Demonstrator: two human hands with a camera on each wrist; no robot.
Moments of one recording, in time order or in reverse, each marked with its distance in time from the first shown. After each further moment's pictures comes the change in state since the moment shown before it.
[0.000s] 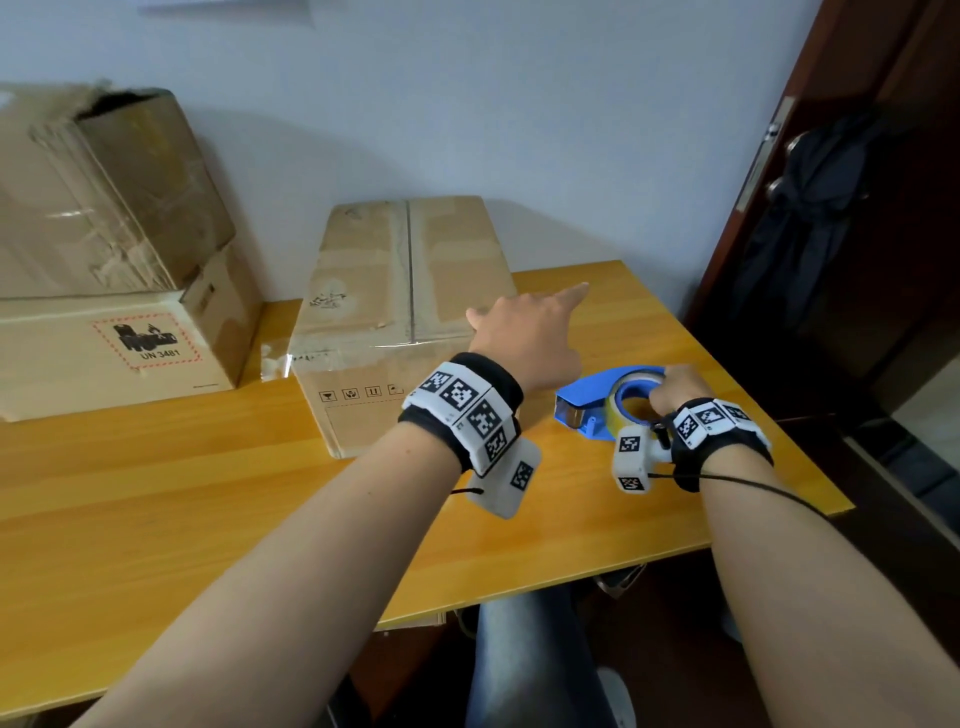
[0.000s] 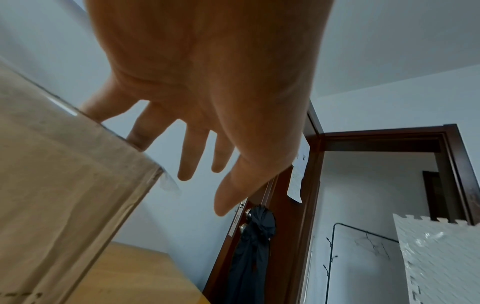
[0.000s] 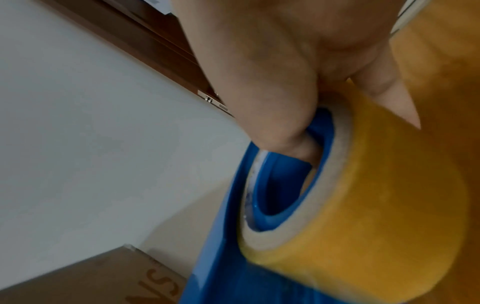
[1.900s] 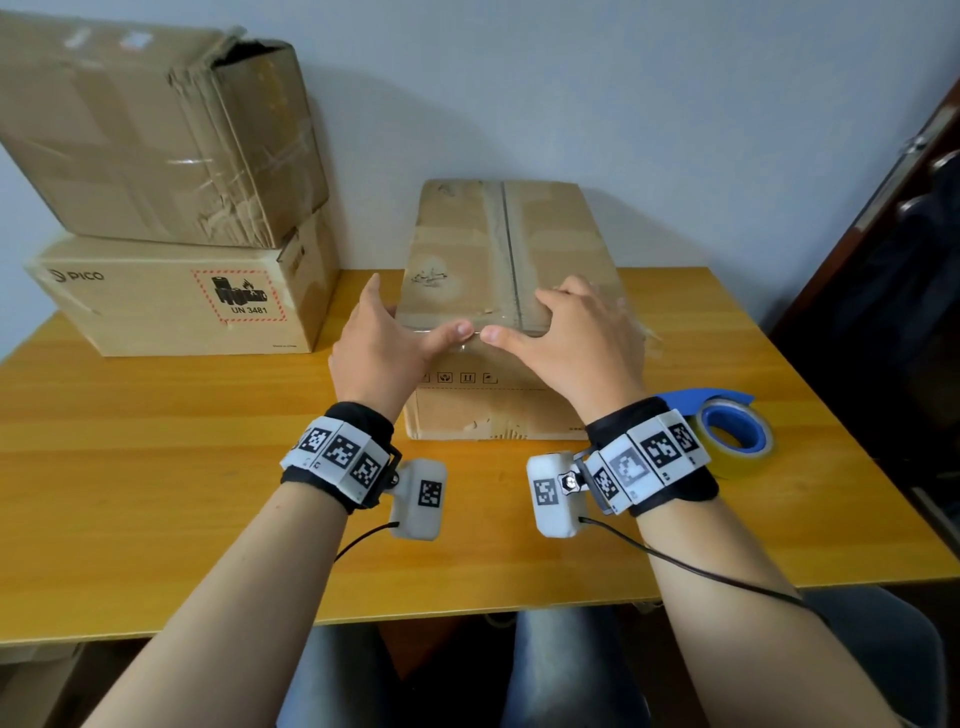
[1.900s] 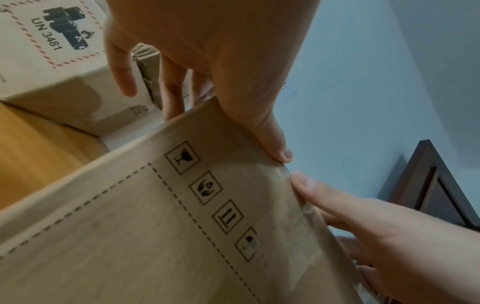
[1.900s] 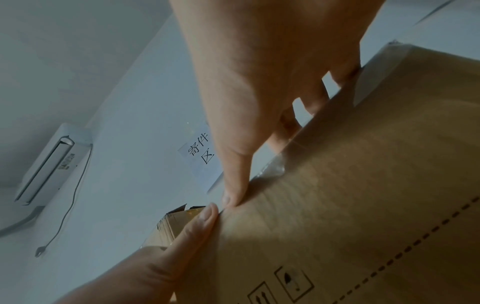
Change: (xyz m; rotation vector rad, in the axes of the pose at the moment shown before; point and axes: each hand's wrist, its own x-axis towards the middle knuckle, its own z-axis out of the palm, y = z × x) left_hand -0.069 -0.196 0.013 -0.465 0.609 -0.559; right_hand -0.151 -0.186 0.019 -0.099 0.303 -0.760
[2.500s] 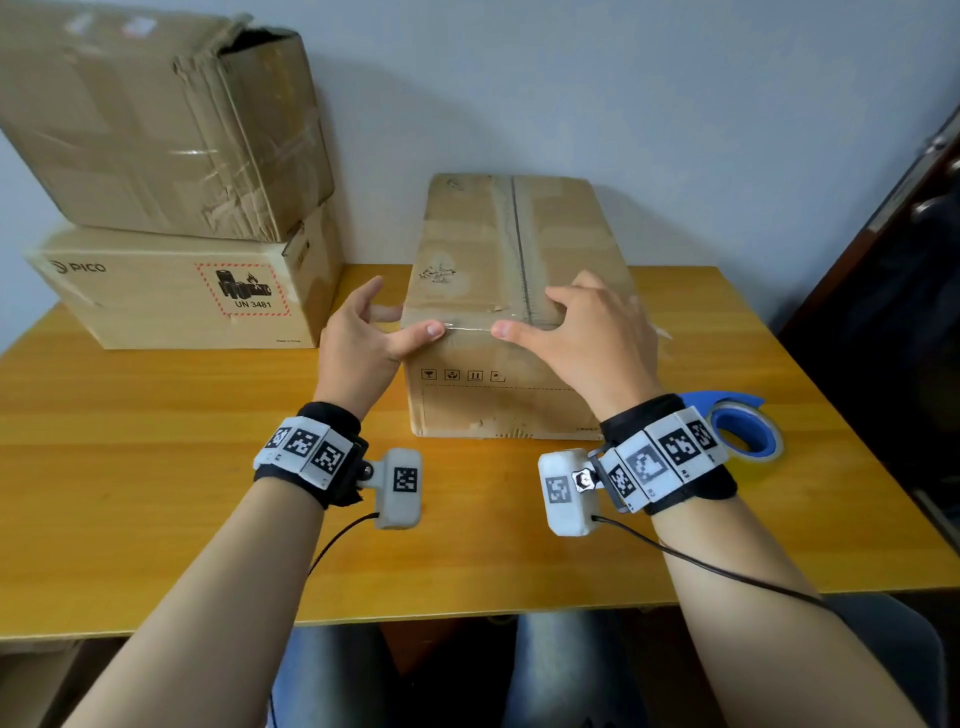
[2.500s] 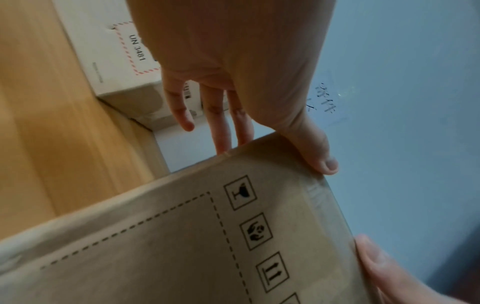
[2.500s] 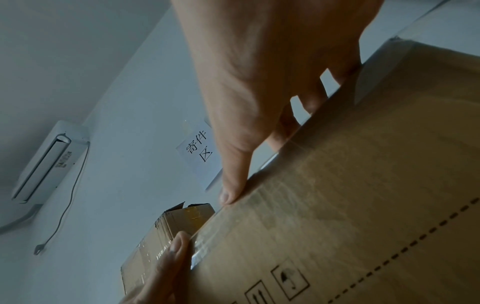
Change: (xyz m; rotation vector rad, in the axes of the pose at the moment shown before) left_hand 0.021 -0.043 -0.004 -0.381 -0.069 0.035; right_hand 0.003 -0.001 -0.007 0.114 -0.017 0.030
